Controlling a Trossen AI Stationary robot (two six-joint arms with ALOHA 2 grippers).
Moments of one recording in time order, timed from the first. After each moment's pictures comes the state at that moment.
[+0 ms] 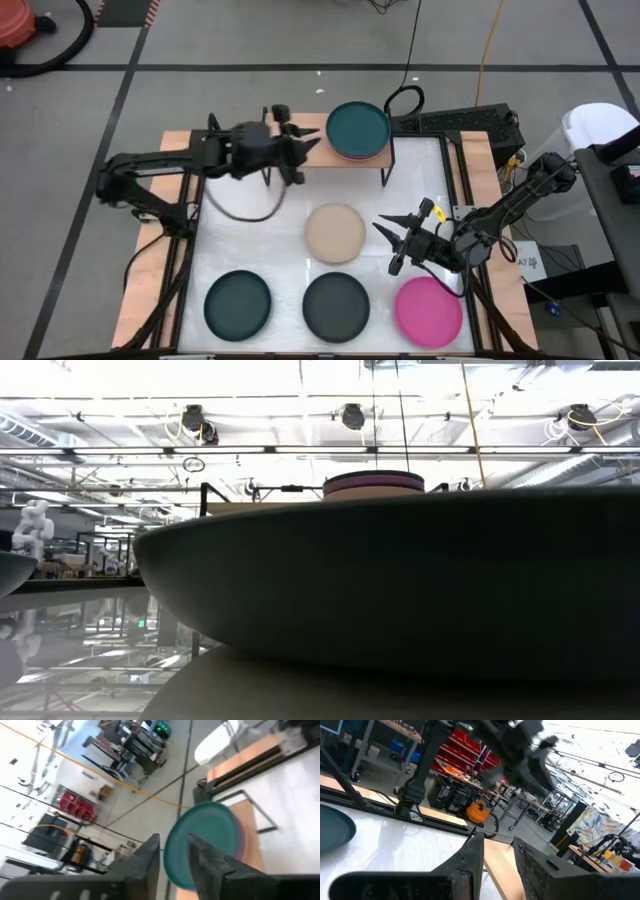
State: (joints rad) left arm 0.11 1.41 1.45 -0.29 -0.43 0.77; right arm 0.66 1.15 0.77 0.47 1.13 -0.57
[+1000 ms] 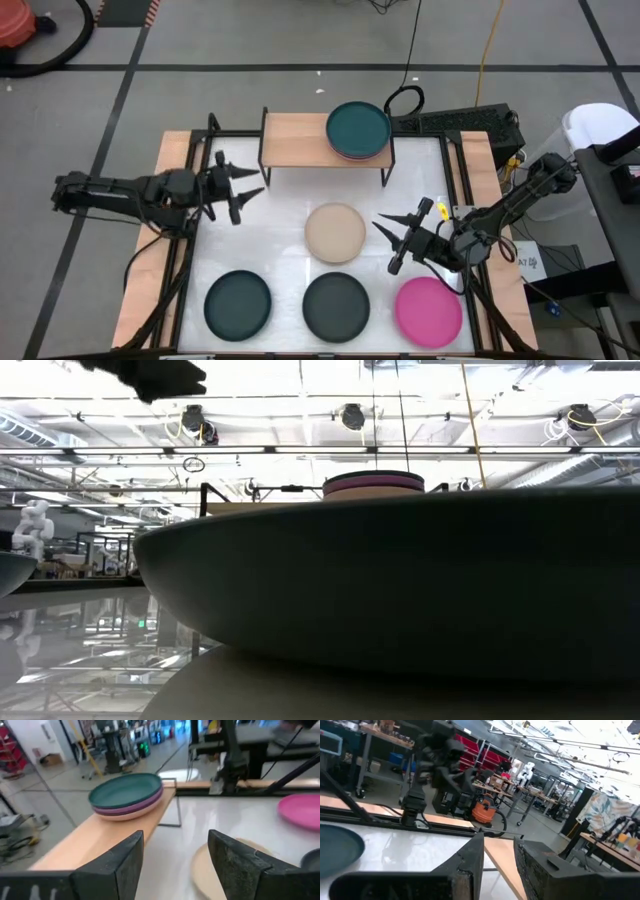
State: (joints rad) left arm -0.08 0.67 0.62 -0.11 -0.39 0.08; right arm 0.64 1.15 0.77 0.47 1.13 -0.43
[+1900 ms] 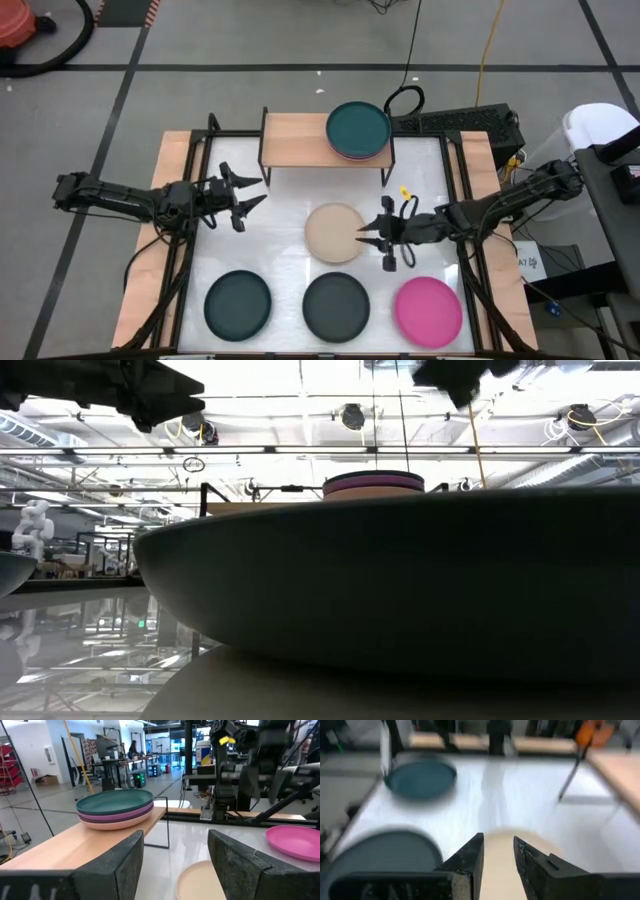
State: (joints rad) left arm -0.11 0.62 0.33 0.34 -0.39 0.07; right arm 0.34 1.15 0.77 -0.08 0.34 0.15
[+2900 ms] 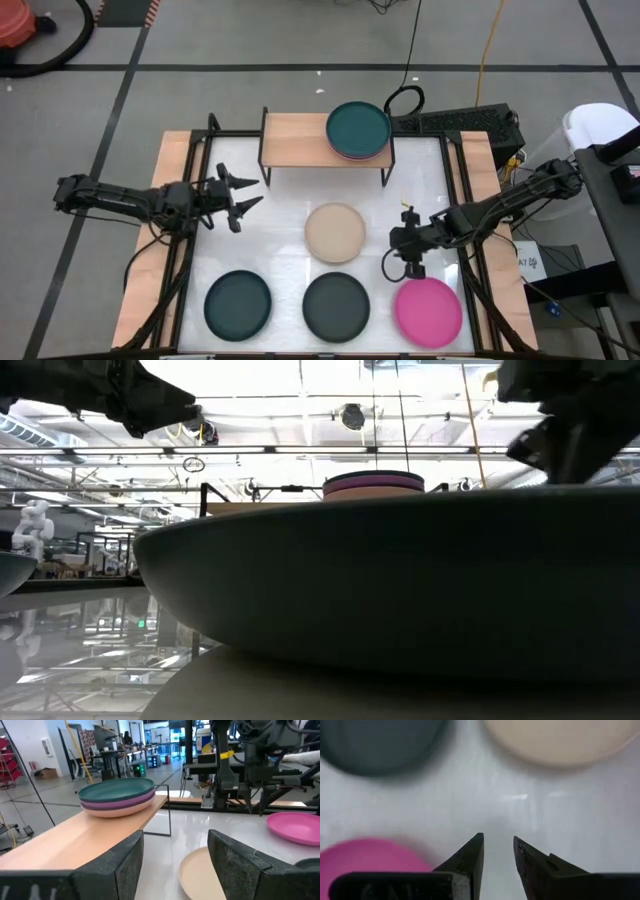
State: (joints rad) left arm -0.11 0.55 0.31 0.22 -0.39 0.06; right arm 0.38 1.15 0.77 -0.72 0.05 0.45
